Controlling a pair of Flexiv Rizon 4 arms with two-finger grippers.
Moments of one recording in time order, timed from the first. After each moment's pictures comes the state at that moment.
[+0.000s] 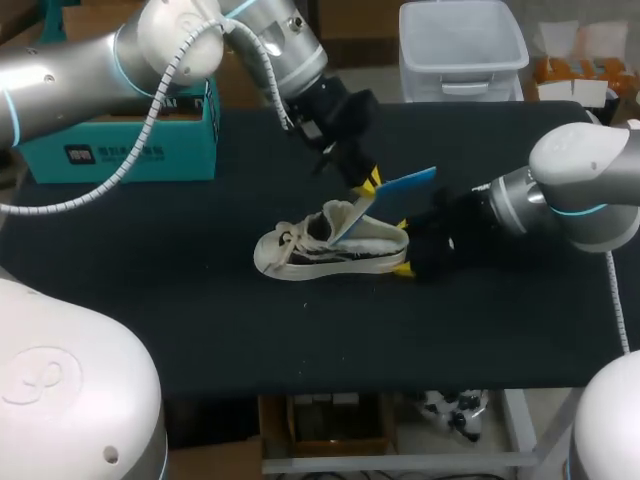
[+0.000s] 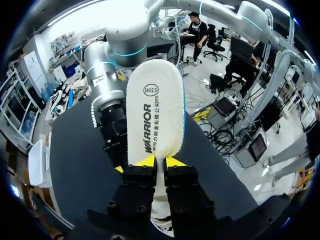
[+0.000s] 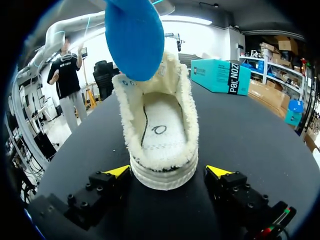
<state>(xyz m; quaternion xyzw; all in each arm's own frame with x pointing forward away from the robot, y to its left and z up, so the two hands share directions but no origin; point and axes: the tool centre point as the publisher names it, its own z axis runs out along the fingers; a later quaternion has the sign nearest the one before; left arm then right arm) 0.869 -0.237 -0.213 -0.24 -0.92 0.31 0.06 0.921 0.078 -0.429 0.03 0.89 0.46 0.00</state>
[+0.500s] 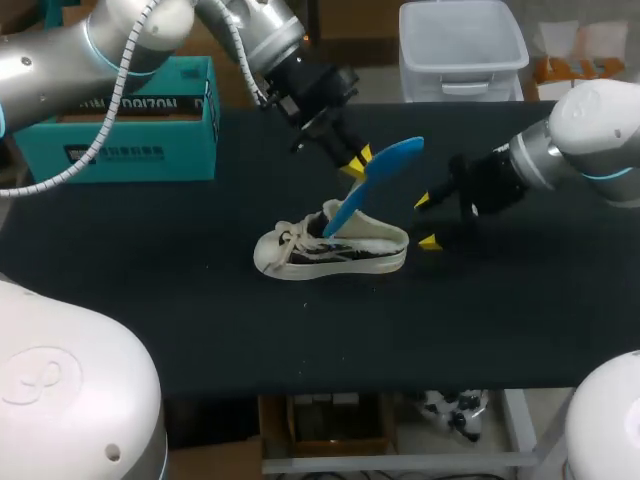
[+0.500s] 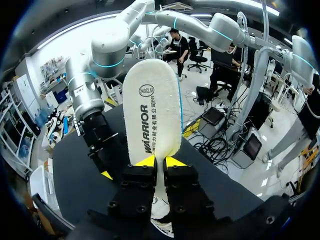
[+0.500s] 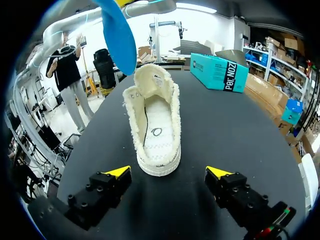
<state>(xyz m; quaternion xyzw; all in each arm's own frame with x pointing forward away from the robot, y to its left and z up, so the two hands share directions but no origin) 0.858 -0.219 -0.166 -0.30 -0.87 0.38 0.09 0.933 0.041 -0.367 0.02 0.92 0.38 0.01</state>
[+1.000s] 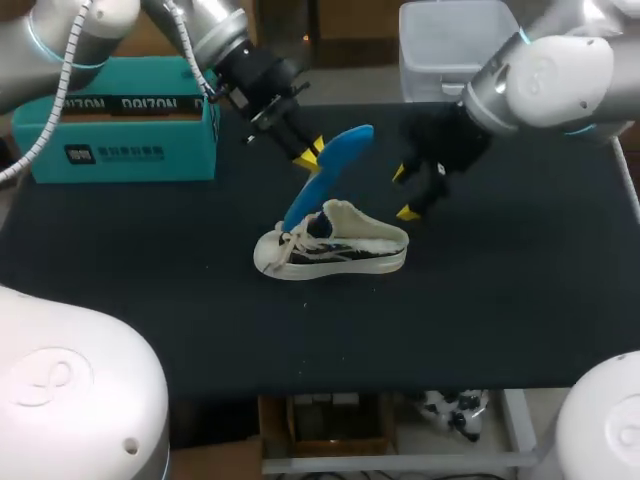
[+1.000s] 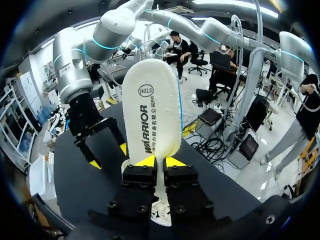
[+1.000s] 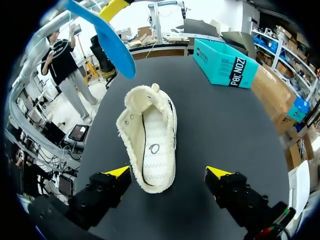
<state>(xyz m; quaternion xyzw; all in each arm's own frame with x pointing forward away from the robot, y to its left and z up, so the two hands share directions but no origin) 0.864 -0.150 -0.161 -0.28 -0.87 0.39 0.09 0.946 0.087 -0.315 0.01 0.96 0.27 -0.02</state>
